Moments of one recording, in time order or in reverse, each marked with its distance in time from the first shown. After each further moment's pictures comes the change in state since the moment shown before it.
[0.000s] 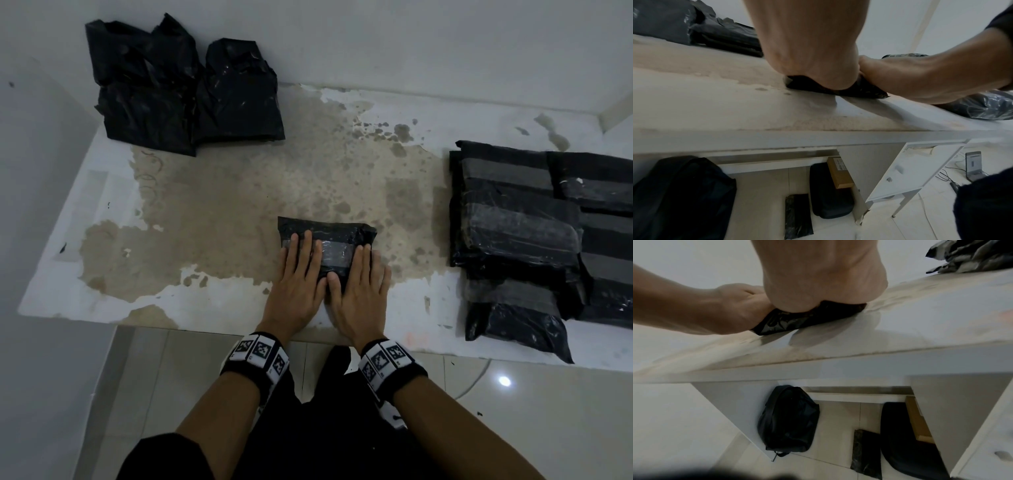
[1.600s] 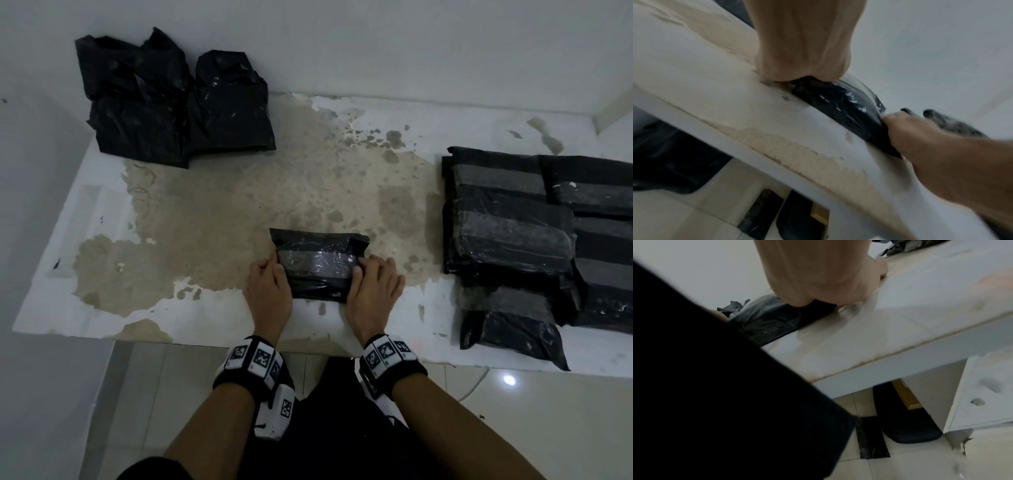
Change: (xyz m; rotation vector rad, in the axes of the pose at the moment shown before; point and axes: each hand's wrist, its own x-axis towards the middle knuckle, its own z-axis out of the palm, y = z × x) left_hand 0.013 -0.008 -0.006 -0.454 0.261 -0.699; right_hand 0.028 0.025 0.004 0.242 0.218 0.188
